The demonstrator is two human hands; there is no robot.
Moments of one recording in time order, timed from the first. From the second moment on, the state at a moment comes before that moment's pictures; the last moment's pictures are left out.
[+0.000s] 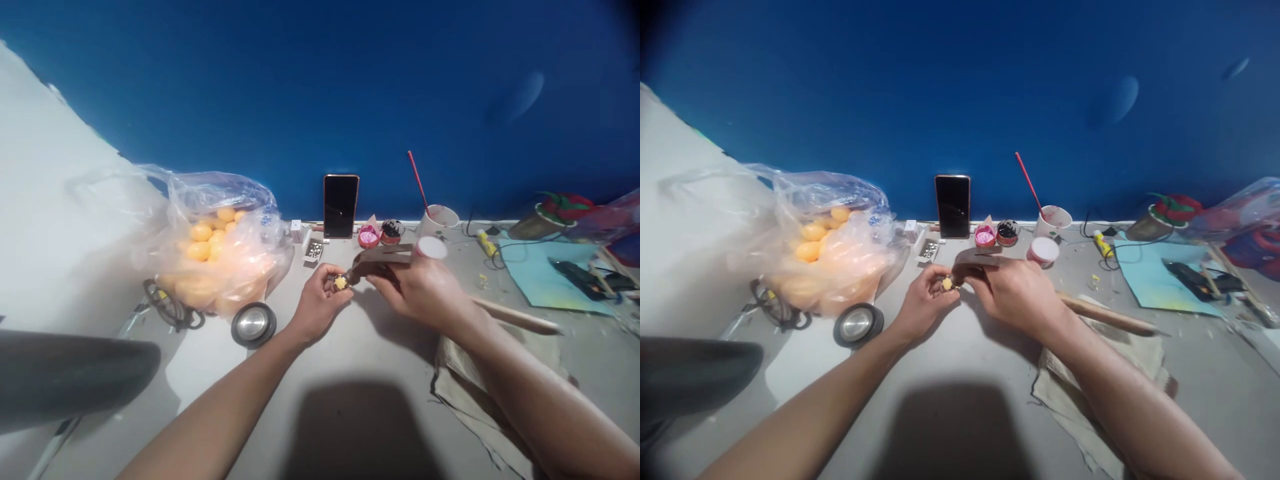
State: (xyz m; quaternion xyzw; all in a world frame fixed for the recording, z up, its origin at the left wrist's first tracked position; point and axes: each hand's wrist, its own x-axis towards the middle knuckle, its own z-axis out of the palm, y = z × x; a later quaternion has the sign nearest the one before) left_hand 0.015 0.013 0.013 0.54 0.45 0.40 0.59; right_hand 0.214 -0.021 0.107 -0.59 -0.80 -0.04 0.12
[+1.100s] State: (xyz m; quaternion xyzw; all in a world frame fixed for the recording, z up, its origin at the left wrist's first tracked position) left_hand 0.014 0.011 0.016 0.58 0.43 0.38 0.58; right_hand 0.218 -0.018 0.099 -0.58 -0.80 -0.03 0.15
